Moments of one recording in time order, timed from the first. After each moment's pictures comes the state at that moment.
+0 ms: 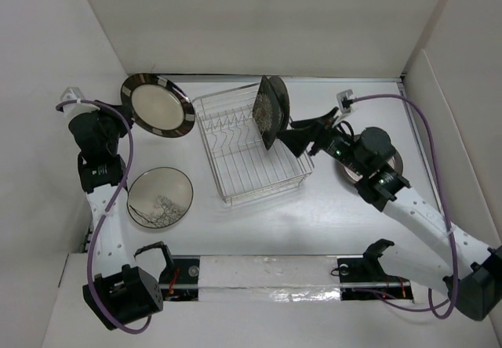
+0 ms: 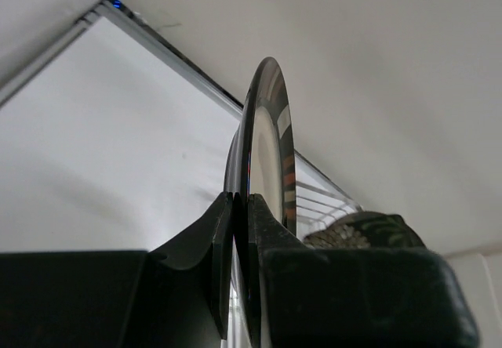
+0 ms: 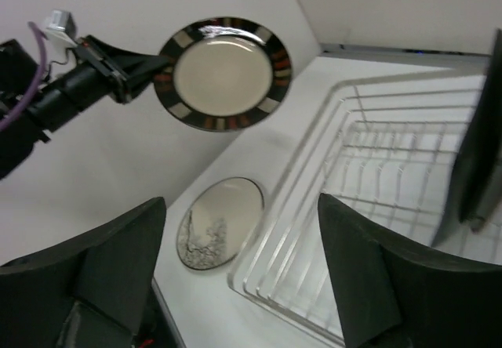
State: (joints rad) left arm 0.33 0.98 0.95 -0.07 0.17 -0.69; right arm 0.61 0.97 0.84 0.28 -0.25 0.56
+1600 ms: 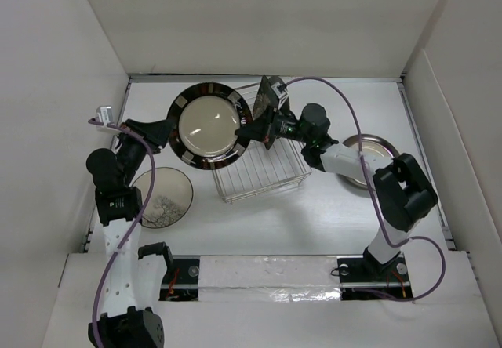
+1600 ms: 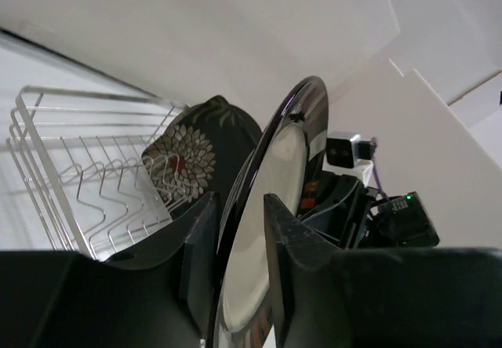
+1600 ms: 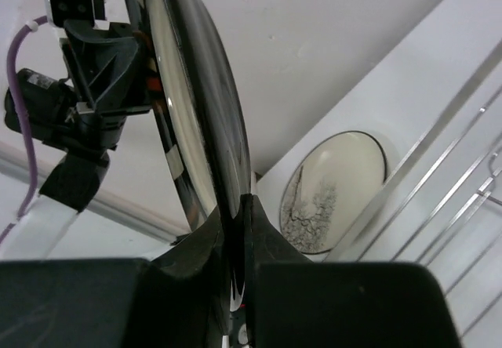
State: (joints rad) left arm 0.21 0.71 0.67 0.23 0.59 -0.93; right arm 0.60 1.73 1.09 0.86 -0.71 0.98
